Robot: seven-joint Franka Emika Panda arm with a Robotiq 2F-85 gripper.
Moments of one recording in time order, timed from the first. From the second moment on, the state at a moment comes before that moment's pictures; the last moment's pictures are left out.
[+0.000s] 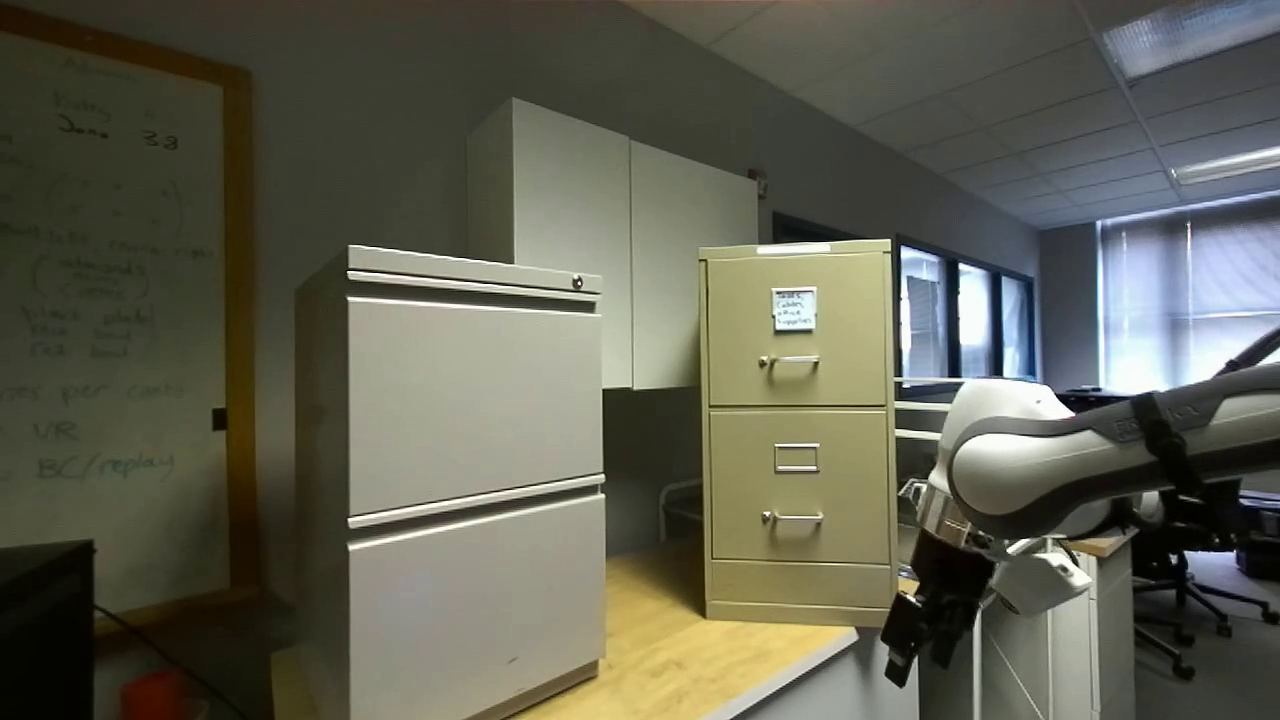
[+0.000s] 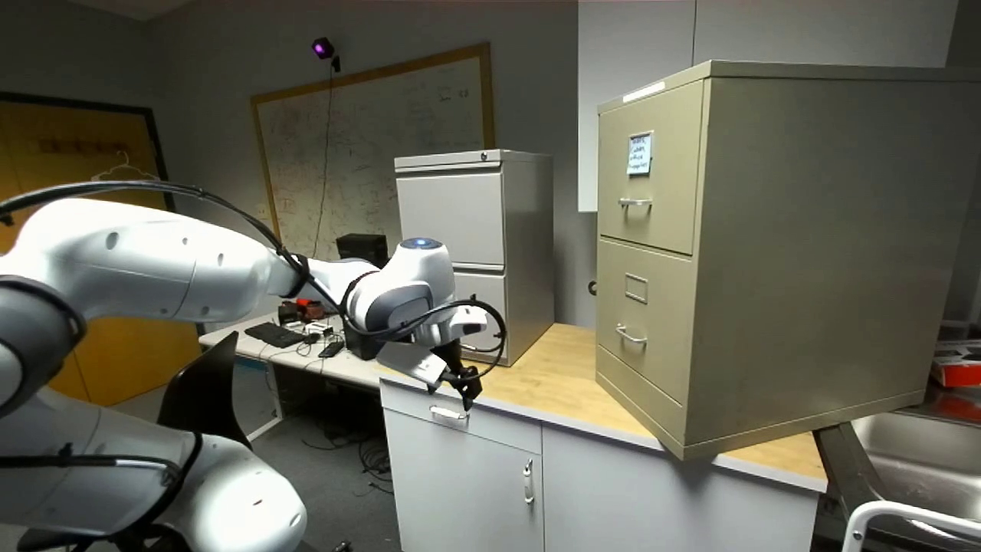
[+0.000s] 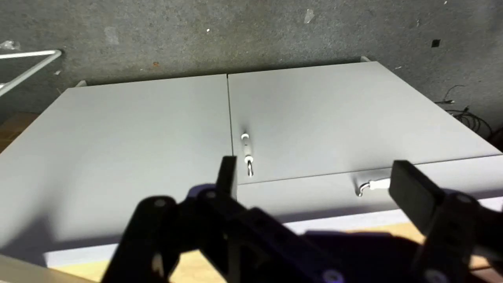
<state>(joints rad) -0.06 -0.73 -0.19 -2.70 0.02 2.21 -0.21</state>
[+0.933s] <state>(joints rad) -0.11 -0.32 -0.06 -2.19 -0.34 2.24 -0.12</state>
